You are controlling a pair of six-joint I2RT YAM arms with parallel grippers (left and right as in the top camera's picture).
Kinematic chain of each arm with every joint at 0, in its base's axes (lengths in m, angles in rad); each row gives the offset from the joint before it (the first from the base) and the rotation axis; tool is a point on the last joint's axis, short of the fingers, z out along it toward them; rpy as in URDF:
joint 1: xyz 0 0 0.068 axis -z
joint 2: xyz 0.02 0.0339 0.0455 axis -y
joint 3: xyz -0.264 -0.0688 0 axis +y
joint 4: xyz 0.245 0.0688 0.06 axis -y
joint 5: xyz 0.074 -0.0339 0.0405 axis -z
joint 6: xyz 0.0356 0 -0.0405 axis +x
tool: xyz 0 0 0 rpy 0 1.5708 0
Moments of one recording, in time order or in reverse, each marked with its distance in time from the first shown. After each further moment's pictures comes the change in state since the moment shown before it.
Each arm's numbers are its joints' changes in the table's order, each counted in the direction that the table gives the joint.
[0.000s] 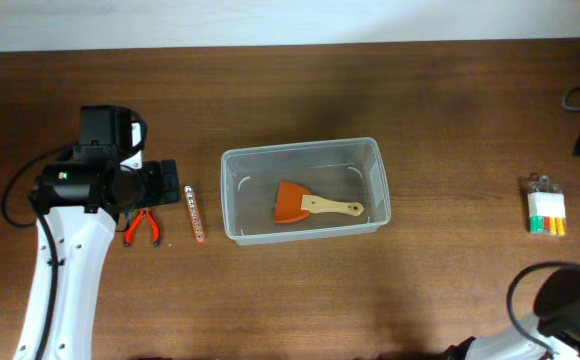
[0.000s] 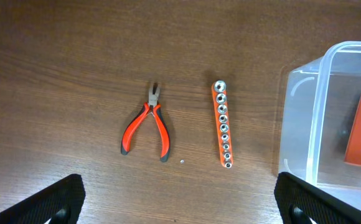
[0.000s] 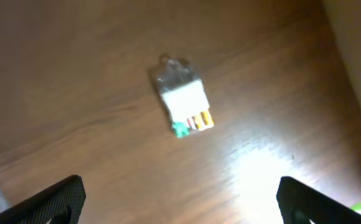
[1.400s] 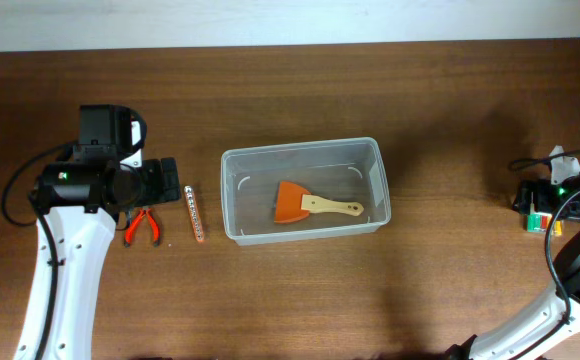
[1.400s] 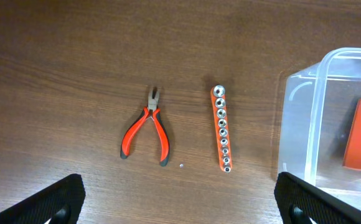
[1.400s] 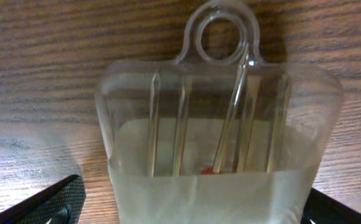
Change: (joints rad) left arm 0.000 0.000 0.000 0.015 0.000 0.000; right arm 0.080 -0.270 0.604 0.648 -0.116 -0.346
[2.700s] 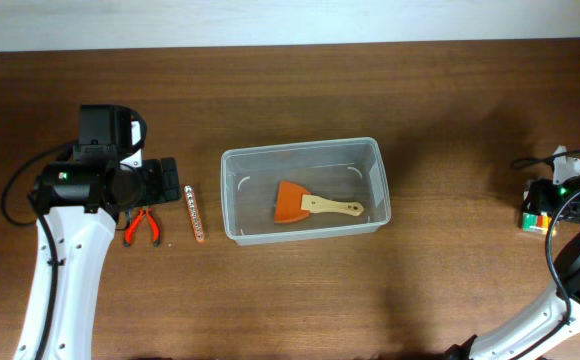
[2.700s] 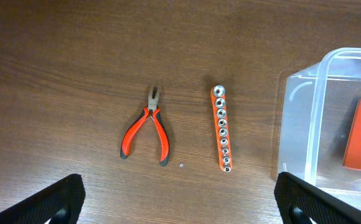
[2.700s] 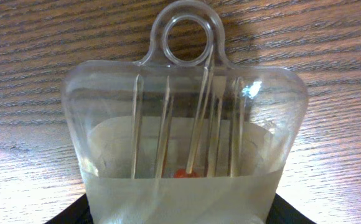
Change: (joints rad) left arm 0.000 0.000 0.000 0.000 0.000 0.000; right arm 0.005 0.000 -0.002 -0.003 -0.002 0.036
